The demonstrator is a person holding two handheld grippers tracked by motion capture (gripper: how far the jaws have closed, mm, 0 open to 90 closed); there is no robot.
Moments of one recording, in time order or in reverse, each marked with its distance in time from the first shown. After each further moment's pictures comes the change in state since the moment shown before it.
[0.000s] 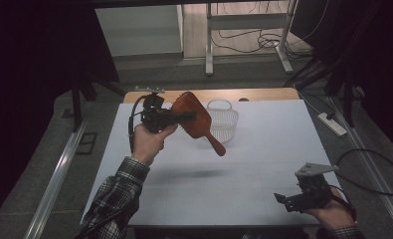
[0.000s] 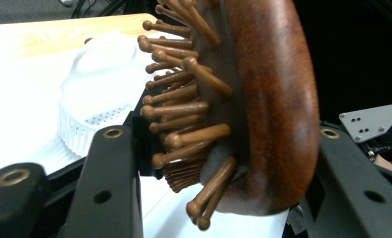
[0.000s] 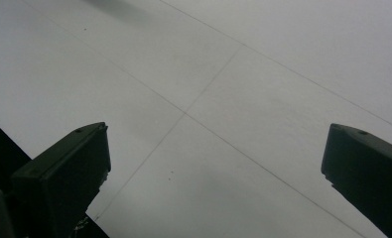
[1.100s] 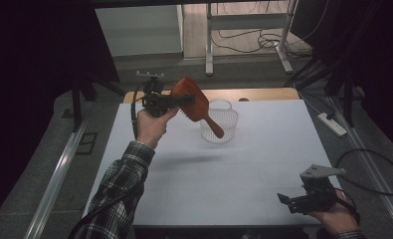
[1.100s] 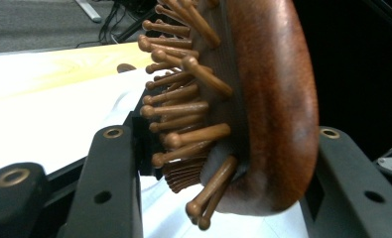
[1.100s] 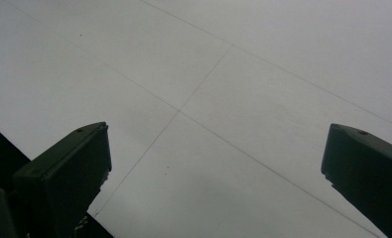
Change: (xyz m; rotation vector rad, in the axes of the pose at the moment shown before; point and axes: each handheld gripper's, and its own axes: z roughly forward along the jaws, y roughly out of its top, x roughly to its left) left arm 0.021 0.033 0.008 -0.059 0.080 -0.047; right arm -0.001 -0.006 -0.008 -0.026 -0.016 0.028
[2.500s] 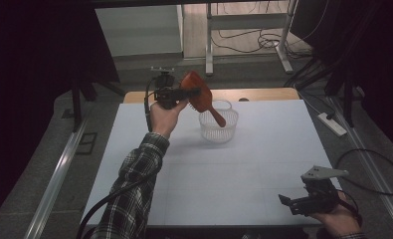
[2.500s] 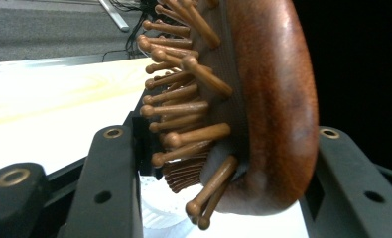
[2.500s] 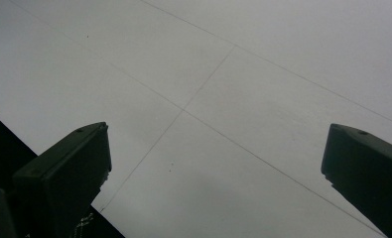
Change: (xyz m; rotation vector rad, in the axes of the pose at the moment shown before) left arm 0.019 0.013 0.043 -0.033 0.096 -0.022; right arm 0.000 -0.003 -0.004 -0.014 0.012 0.001
